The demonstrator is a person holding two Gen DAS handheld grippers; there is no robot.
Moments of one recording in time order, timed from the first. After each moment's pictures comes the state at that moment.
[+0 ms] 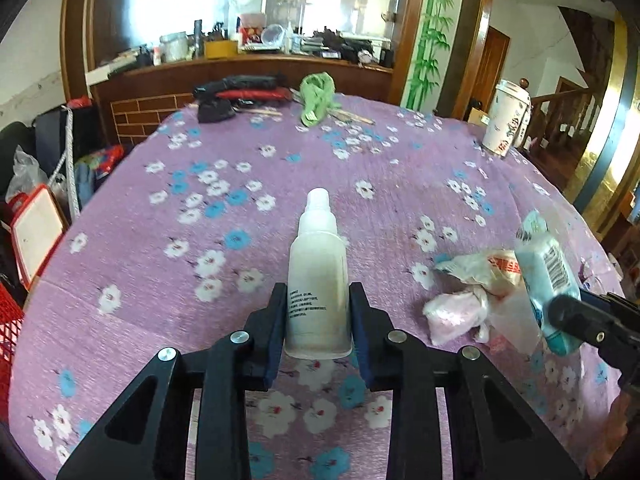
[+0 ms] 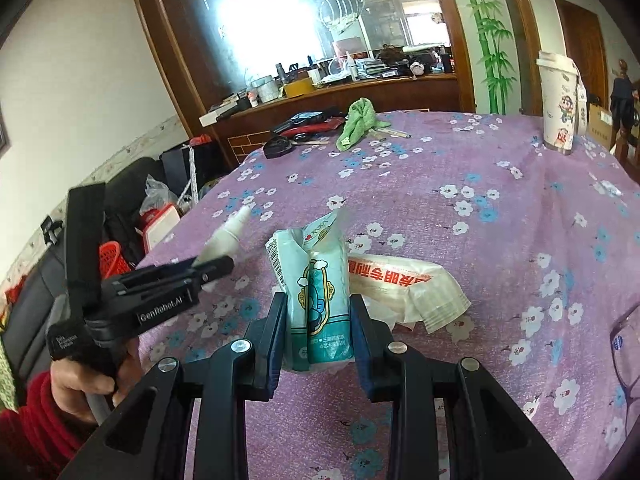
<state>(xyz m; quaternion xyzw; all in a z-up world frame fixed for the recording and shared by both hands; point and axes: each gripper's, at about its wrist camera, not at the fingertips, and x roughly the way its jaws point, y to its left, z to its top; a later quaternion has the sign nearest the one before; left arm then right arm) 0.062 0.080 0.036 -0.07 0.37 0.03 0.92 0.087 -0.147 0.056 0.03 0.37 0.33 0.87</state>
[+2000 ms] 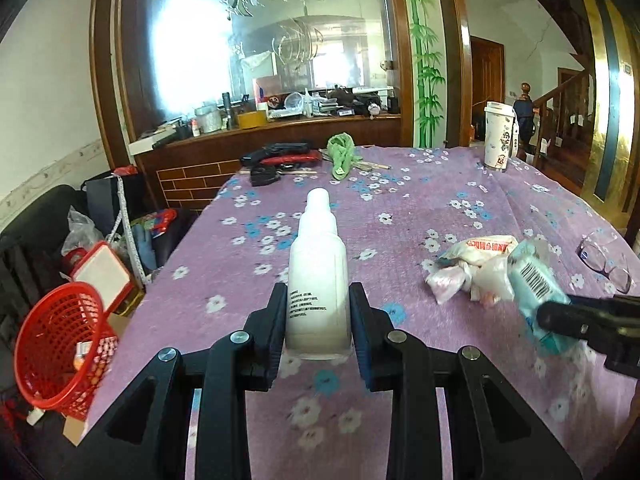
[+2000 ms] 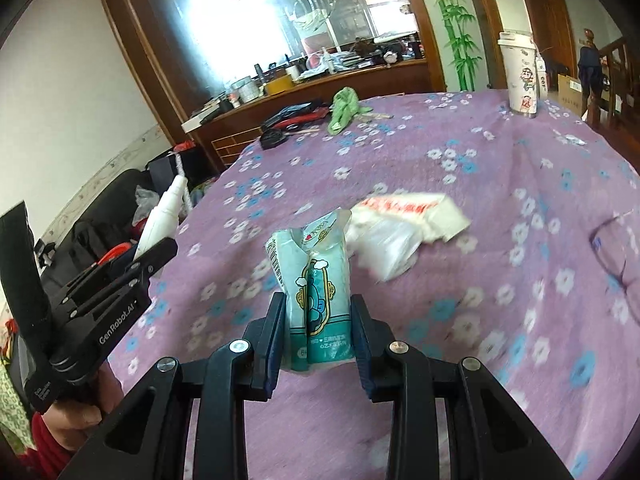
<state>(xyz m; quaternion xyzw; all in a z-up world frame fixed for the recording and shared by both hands) -0.046 0.075 0.086 0.02 0.28 0.09 0.95 0.005 -0.142 0.072 0.08 0.40 0.28 0.87</state>
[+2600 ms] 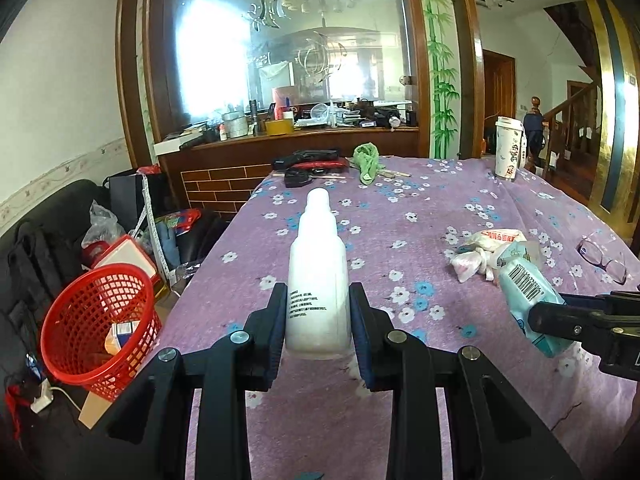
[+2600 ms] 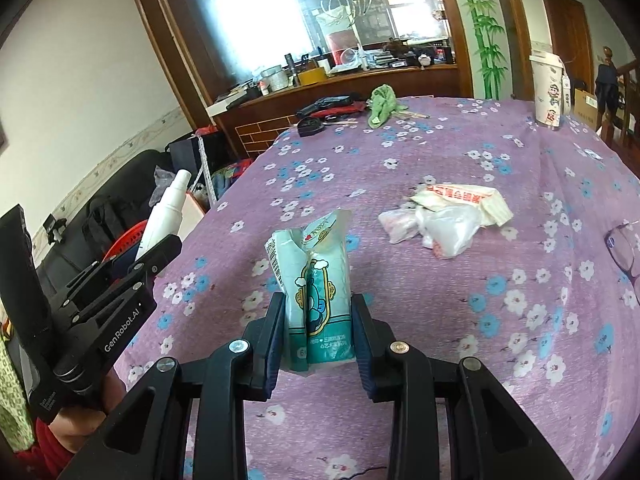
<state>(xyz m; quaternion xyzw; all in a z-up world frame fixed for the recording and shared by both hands) -0.104 0.107 0.091 0.01 0.26 0.11 0.96 -0.033 -0.096 0.086 0.05 0.39 0.30 0.87</state>
